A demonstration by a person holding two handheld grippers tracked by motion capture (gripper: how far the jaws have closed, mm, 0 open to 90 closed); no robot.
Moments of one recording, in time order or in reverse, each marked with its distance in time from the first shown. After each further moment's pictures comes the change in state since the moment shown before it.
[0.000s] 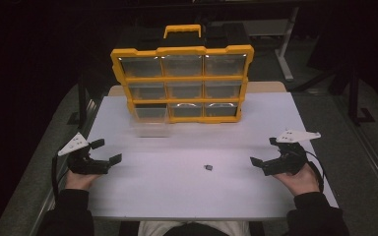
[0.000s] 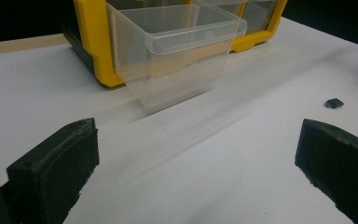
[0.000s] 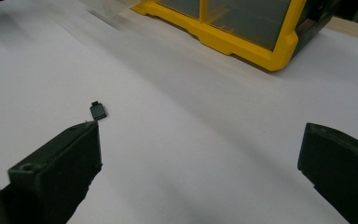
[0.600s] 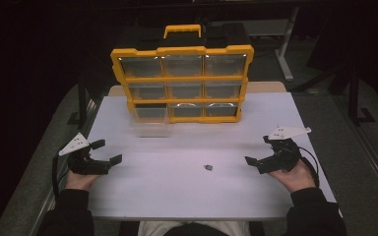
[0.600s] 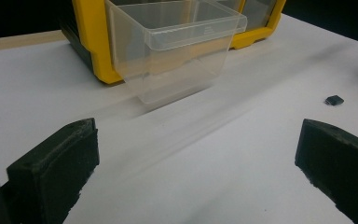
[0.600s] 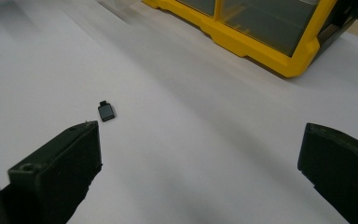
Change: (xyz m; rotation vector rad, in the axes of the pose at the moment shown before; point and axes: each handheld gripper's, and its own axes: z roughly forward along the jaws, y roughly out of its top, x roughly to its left) left arm 0.000 -0.001 0.001 0.010 -0.003 0.001; right arm 0.006 0.014 0.010 0.050 0.027 -0.039
